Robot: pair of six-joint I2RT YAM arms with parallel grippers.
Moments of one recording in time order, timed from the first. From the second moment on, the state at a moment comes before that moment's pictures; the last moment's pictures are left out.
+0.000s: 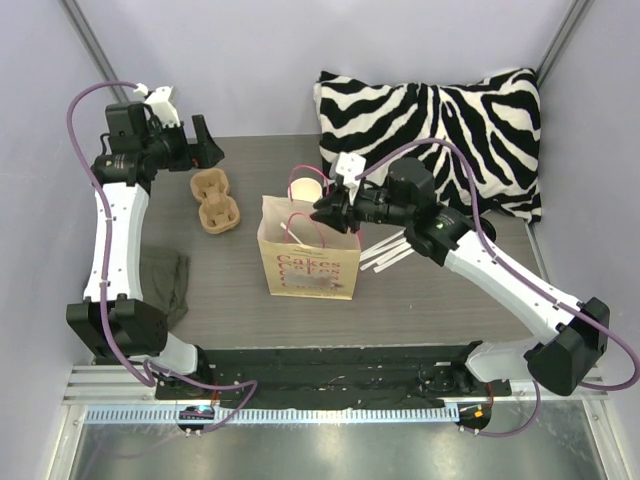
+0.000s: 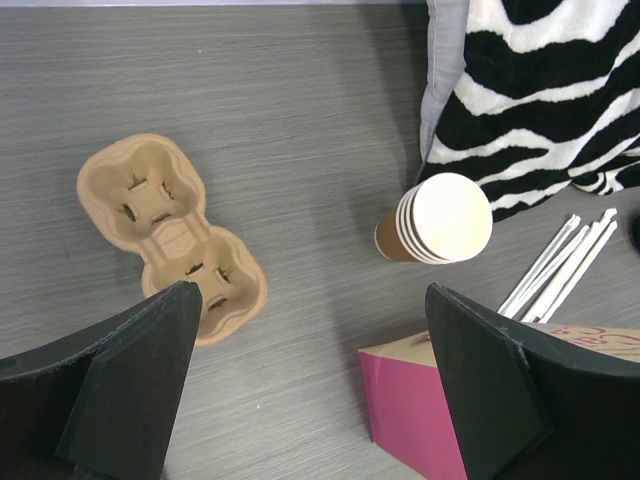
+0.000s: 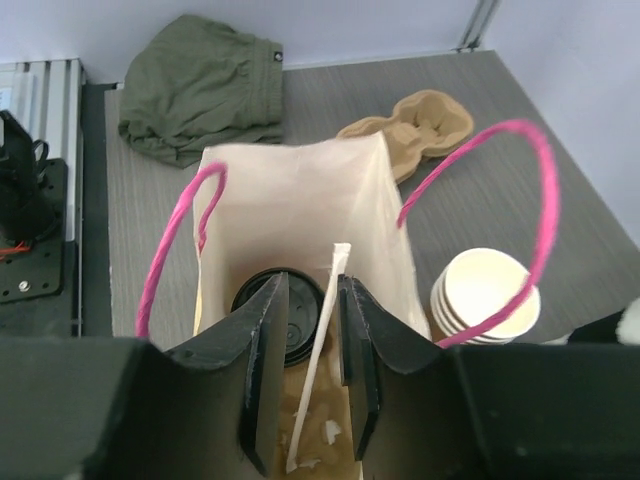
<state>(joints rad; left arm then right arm) 0.09 1.50 1.70 -0.73 0.42 -0.08 0.70 1.30 1.22 -0.11 -0.57 -0.23</state>
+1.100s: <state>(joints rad) 0.05 1.53 1.42 -1.09 0.30 0.17 -0.03 1.30 1.09 -0.39 -0.27 0.12</state>
